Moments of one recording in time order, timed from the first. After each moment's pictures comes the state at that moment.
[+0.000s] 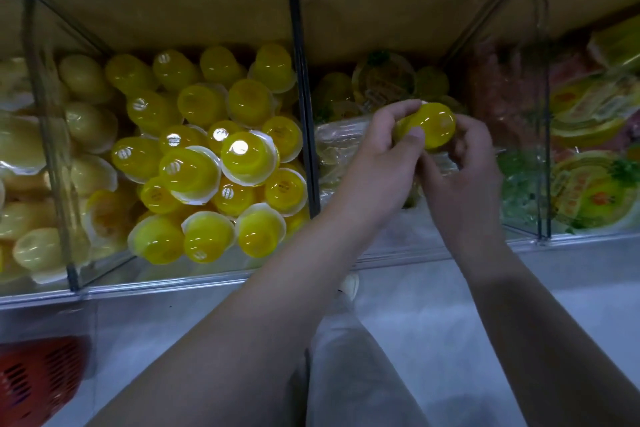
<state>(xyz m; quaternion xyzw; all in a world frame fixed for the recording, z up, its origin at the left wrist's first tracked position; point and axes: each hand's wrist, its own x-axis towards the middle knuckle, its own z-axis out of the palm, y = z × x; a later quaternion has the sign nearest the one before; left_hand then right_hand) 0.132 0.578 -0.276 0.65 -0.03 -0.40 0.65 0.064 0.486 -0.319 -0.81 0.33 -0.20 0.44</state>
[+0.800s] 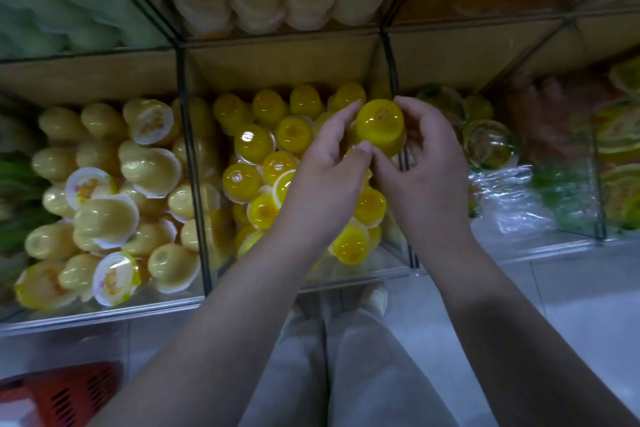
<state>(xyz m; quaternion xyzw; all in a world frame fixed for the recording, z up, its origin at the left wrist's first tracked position) 0.200 0.719 -0.236 0.69 -0.08 -0.31 0.65 0.144 0.618 -0.257 -0.83 0.27 -0.23 0.43</state>
